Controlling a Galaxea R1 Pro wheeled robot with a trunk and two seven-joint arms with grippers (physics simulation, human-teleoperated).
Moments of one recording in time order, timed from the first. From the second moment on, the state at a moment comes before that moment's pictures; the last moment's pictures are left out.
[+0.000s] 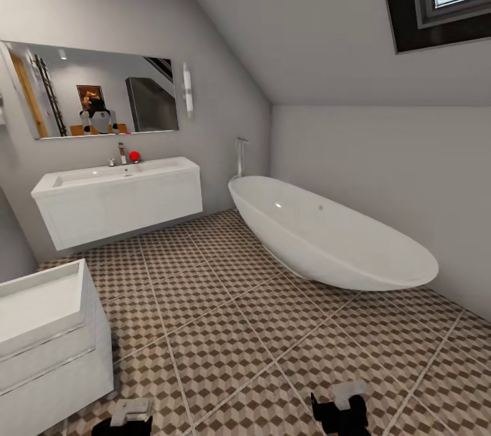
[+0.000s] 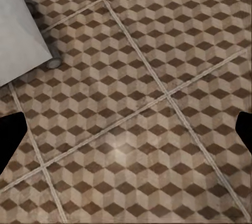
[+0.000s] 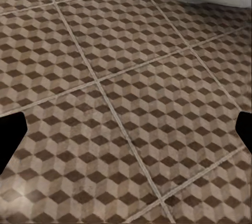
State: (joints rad) left arm -0.01 0.05 0.01 -1.08 0.01 0.35 0.09; right arm -0.07 0.03 0.00 -0.95 0.18 0.06 -0.03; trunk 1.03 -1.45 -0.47
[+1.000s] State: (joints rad) left arm -0.01 0.07 0.00 -0.79 0.00 -0.16 0.09; right arm -0.12 0.03 0.00 -0.74 0.18 -0.22 -0.02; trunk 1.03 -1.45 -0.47
